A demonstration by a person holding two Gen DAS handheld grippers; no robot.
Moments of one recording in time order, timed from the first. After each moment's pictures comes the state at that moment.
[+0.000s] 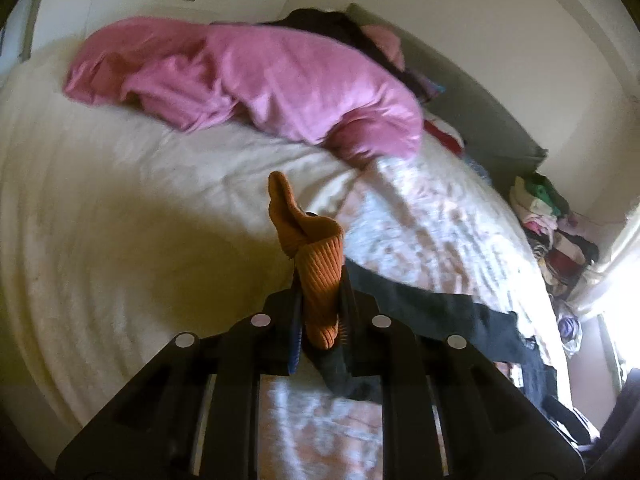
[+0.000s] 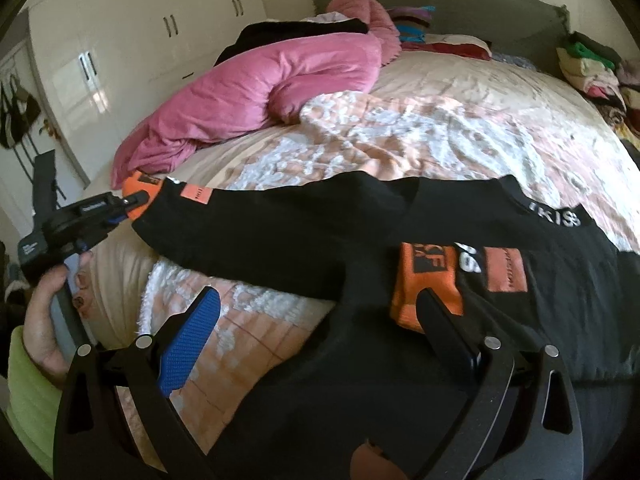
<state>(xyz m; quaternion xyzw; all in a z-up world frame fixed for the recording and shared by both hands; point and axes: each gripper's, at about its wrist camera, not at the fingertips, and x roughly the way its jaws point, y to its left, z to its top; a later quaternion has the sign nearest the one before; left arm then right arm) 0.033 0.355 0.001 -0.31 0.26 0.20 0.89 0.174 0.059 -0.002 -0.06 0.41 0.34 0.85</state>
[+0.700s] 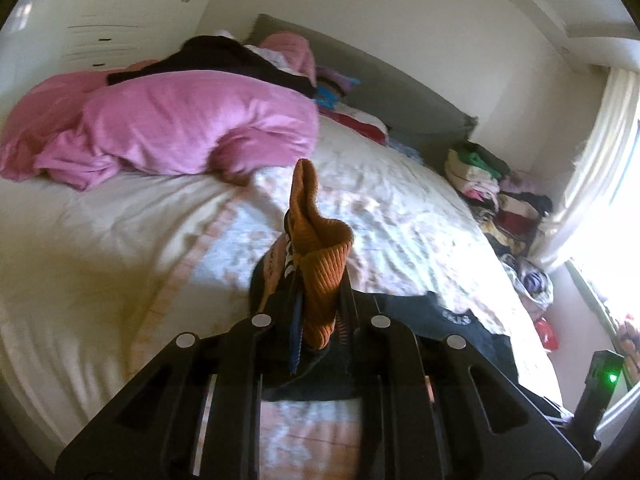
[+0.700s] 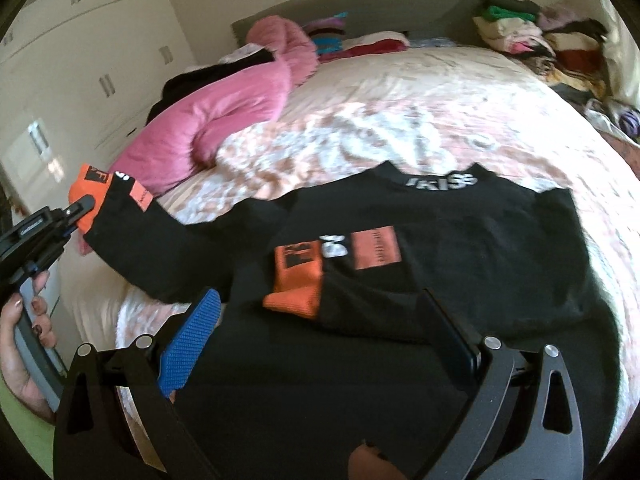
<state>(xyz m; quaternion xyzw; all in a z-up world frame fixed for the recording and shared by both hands) 0.075 0.255 0.068 -0.24 0.24 0.08 0.94 0.189 -0.051 0.015 0.03 0.40 0.23 0.88</state>
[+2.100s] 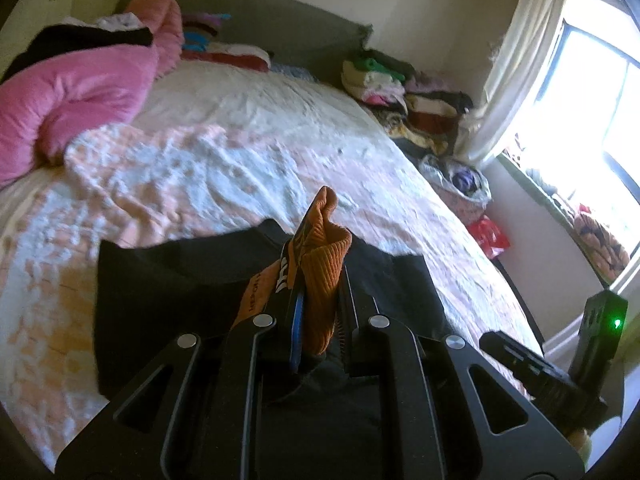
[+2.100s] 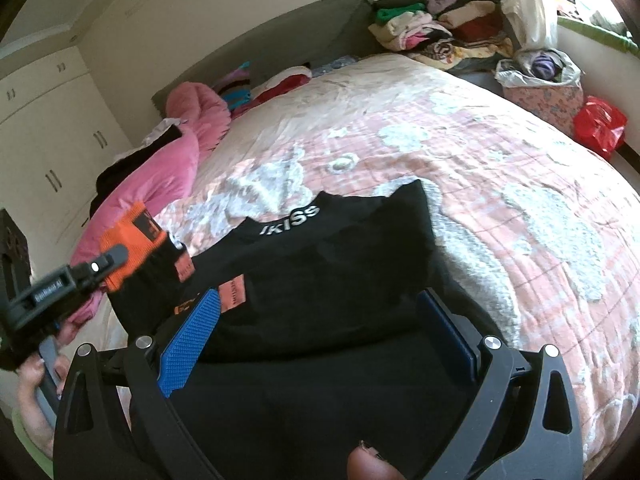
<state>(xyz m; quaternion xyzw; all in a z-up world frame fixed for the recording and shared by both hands) 0.179 0.063 0.050 -0.16 0.34 -0.11 0.92 0.193 -0.209 0.023 0.15 0.37 0.11 0.91</state>
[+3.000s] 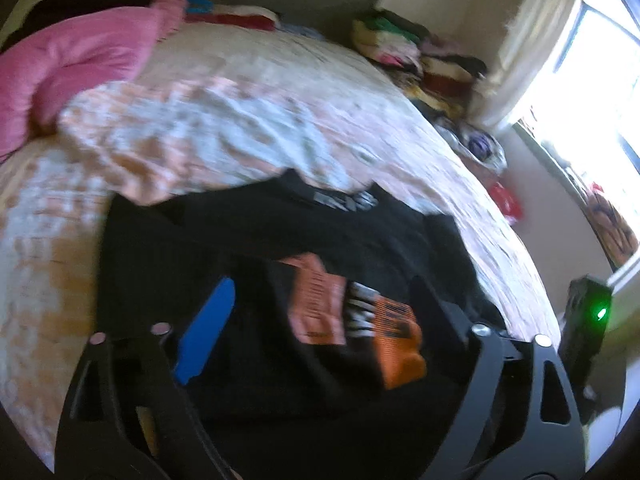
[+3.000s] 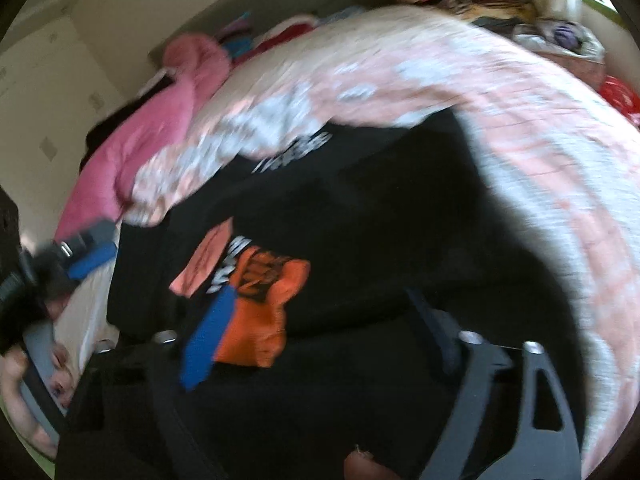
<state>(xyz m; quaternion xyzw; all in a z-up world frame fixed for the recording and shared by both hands) 0.194 0.083 0.014 -0.15 0.40 -0.09 0.90 0.229 -0.159 -0.042 0.12 0.46 0.15 0.87</state>
